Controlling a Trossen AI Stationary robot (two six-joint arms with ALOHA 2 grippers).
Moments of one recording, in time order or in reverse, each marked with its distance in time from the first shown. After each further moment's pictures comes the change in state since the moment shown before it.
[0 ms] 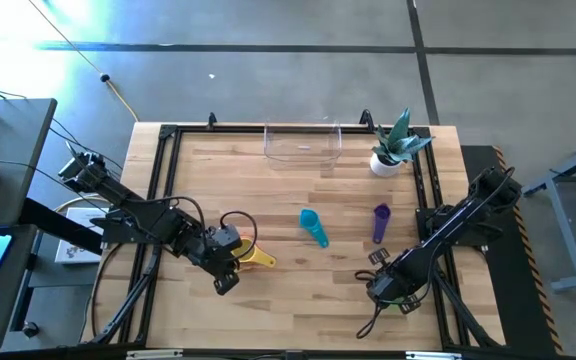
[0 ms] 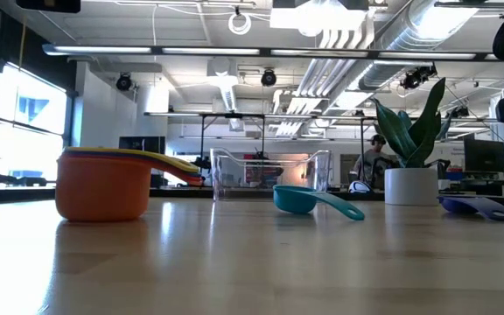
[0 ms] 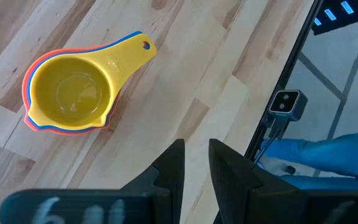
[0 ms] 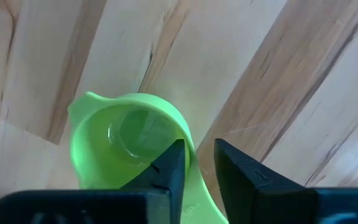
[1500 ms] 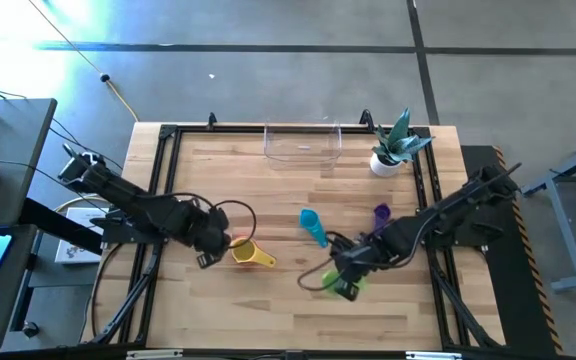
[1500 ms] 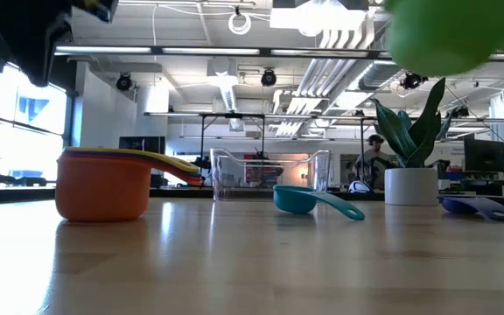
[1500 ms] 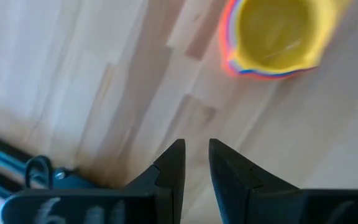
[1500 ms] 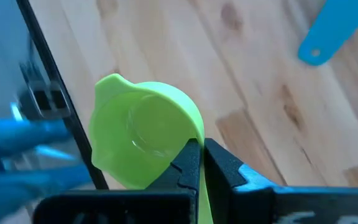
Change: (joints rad) left arm 0.109 0.000 -0.075 -0.459 -0.079 0.229; right arm -0.259 0.000 0.383 -0.020 0.112 0.692
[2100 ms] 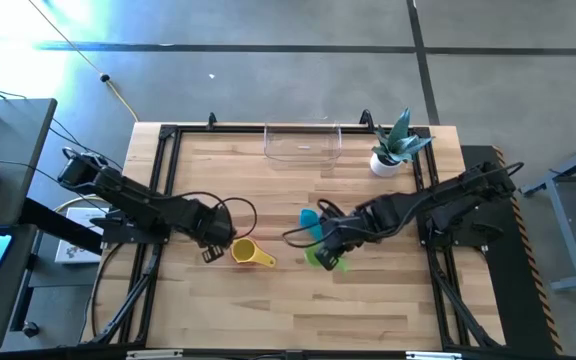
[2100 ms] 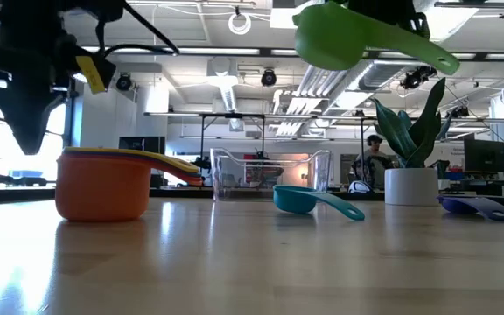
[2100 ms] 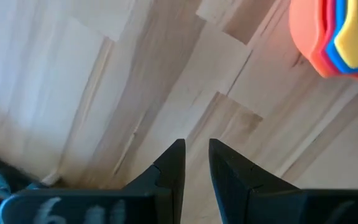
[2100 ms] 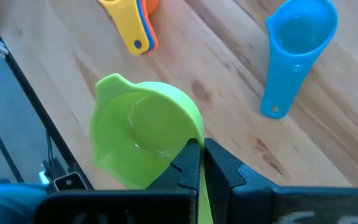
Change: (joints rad) left arm 0.116 0.000 -0.283 0.234 0.057 0.052; right arm -0.180 0.000 0.085 -0.012 0.035 0.075
